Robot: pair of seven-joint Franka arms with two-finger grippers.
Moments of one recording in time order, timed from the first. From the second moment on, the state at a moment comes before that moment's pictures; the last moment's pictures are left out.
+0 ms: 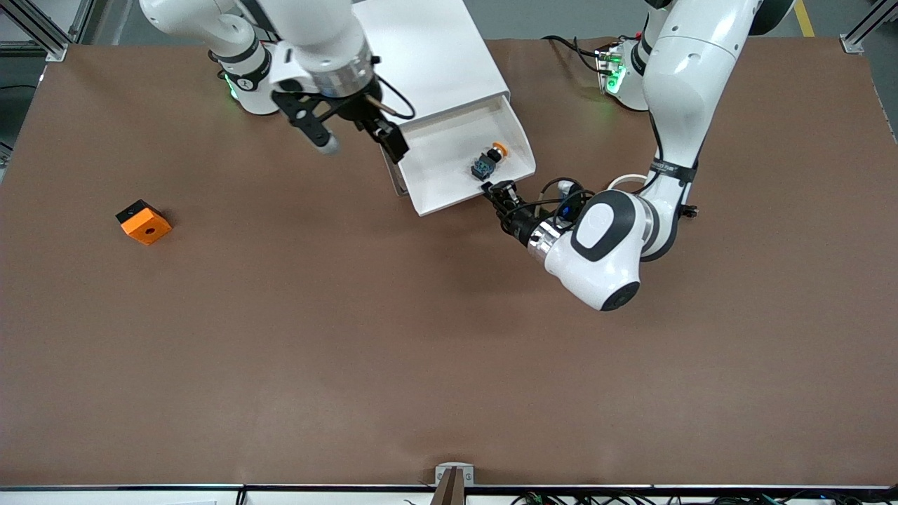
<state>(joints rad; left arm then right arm) -0.43 0.68 0.01 -1.43 -0.93 1.41 -2.40 0.77 0.11 -0.02 -1.59 0.10 1.76 1.57</state>
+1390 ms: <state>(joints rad) -0.30 0.60 0.07 -1.21 -0.36 1.41 -1.78 0.95 0.44 -0.03 -1.40 0.02 1.88 1.70</state>
